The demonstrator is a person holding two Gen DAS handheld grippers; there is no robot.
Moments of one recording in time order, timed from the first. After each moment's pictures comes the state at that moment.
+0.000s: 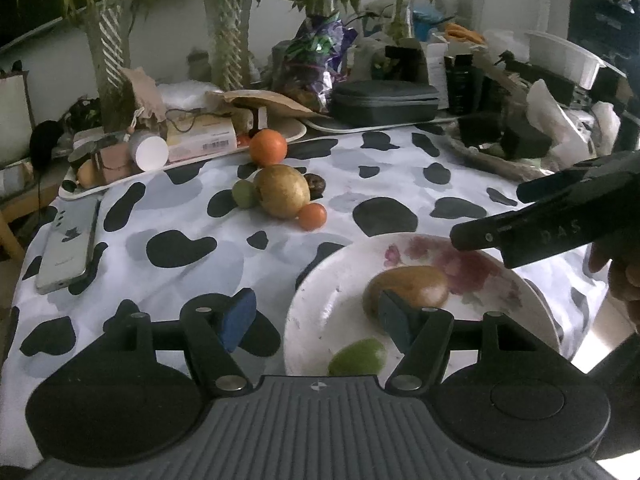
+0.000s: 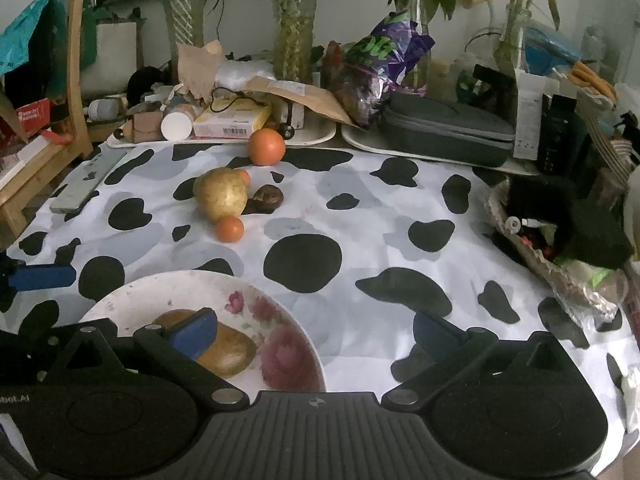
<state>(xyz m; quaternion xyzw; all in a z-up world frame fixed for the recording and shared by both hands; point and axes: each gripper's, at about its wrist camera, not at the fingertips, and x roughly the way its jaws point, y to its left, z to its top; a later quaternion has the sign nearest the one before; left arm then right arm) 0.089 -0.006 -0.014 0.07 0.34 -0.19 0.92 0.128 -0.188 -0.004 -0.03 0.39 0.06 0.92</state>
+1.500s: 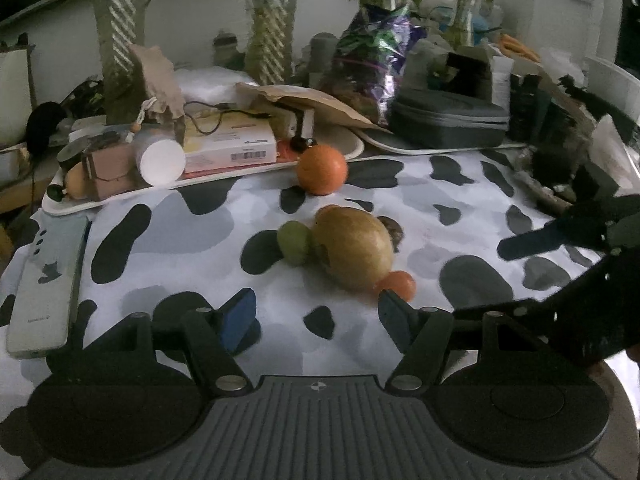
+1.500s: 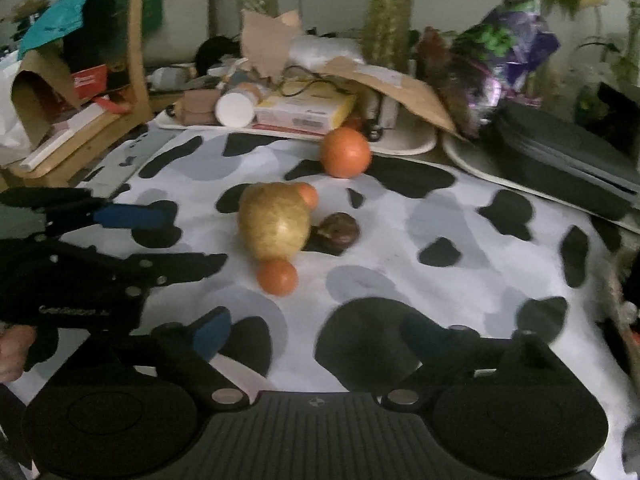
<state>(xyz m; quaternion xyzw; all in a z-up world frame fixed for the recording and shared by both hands) 0.204 0.011 -0.031 0.03 0.35 -0.16 0.92 0.232 -0.156 -0.033 -0.05 0.41 0.20 0.89</state>
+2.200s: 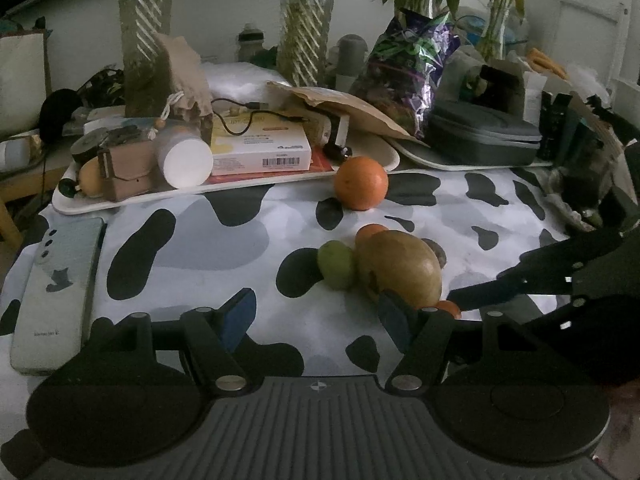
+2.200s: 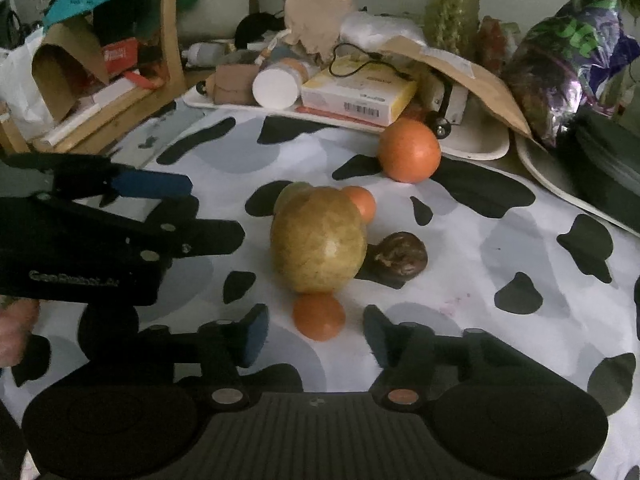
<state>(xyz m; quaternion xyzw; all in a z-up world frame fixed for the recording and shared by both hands) 0.230 0.026 -0.034 0.02 0.36 -0.14 0.92 0.272 -0.121 -0.058 -0.07 0.43 0.25 0.87</state>
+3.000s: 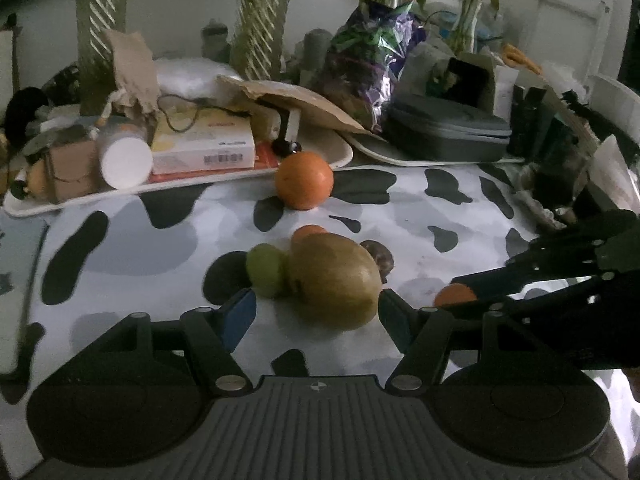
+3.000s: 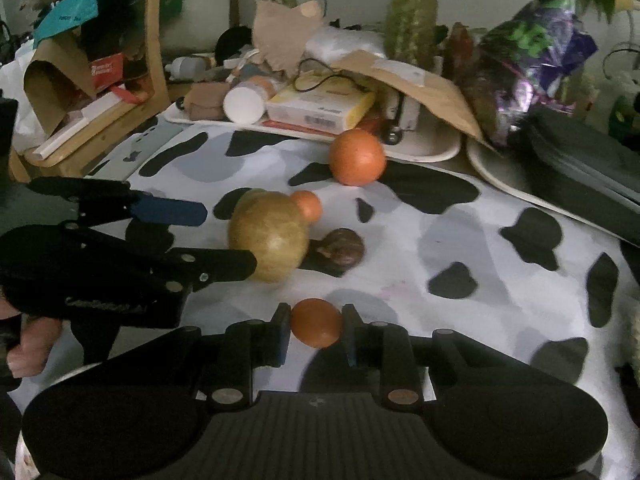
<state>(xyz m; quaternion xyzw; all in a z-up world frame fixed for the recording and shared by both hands) 0.239 -0.008 -0.044 0.00 0.36 -0.18 0.92 0.260 -0.169 -0.039 -0.06 0.42 0.23 0.88</state>
